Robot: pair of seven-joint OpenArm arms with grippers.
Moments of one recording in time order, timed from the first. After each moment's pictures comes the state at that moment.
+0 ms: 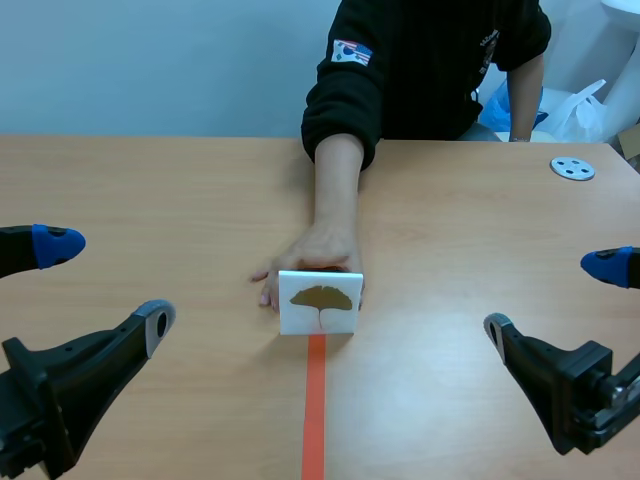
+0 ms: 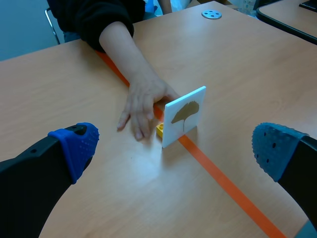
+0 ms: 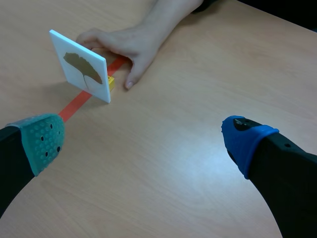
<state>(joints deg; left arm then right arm) 48.0 -32.6 -8.6 120.4 -21.8 -26.4 -7.6 -45.8 30.5 12.4 114.3 16.8 24.2 4.0</state>
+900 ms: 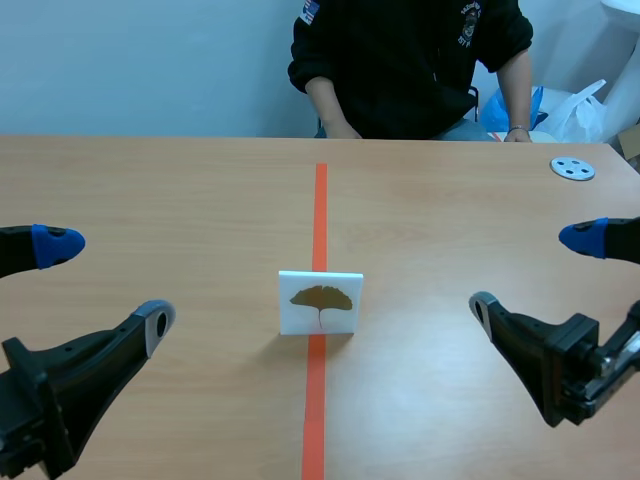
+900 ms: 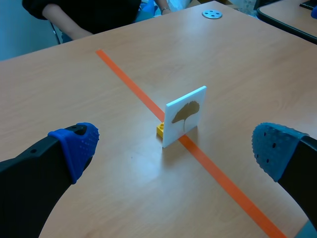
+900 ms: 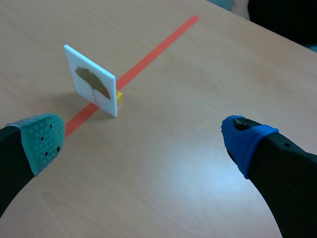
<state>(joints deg) 48.0 -32.6 -8.6 120.4 -21.8 -26.4 -7.6 -39.4 30.5 12.2 113.5 16.8 30.5 1.7</state>
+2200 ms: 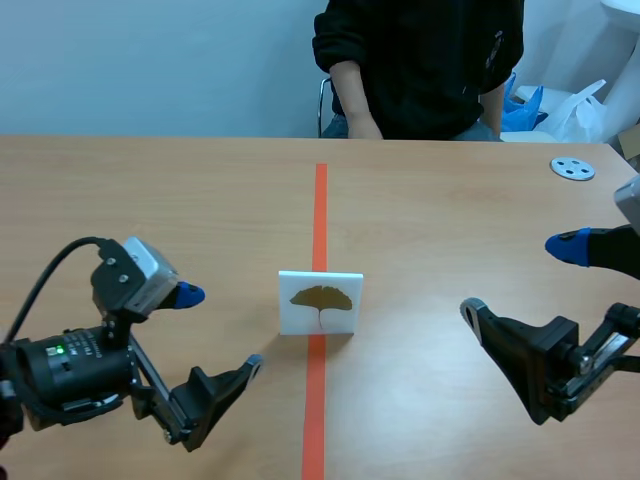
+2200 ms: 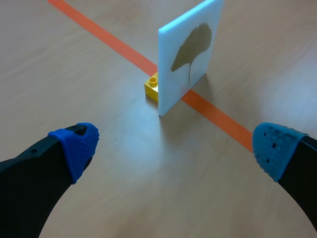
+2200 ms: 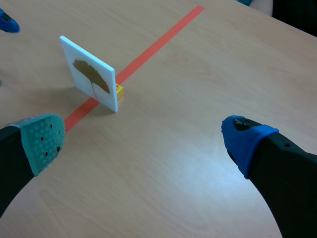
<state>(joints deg) 10.9 -27.8 19.6 81.3 -7.4 -29.0 -9.9 -36.6 30.5 9.7 110.2 16.8 30.5 0.7</state>
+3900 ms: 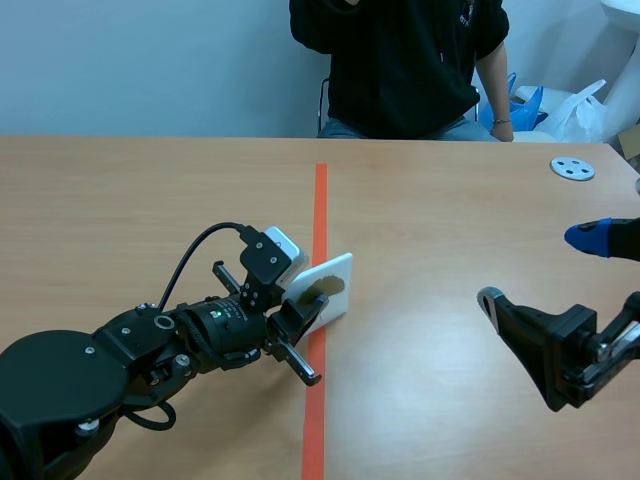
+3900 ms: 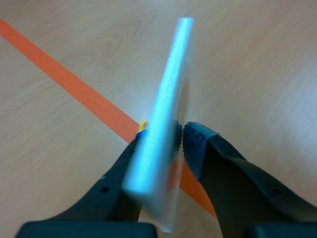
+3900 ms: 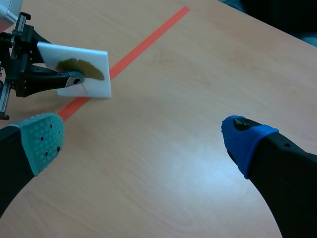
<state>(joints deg) -11.4 -10.7 33.4 51.7 2.3 -18.9 -18.8 -36.6 30.5 12.2 110.2 16.8 30.5 0.5</state>
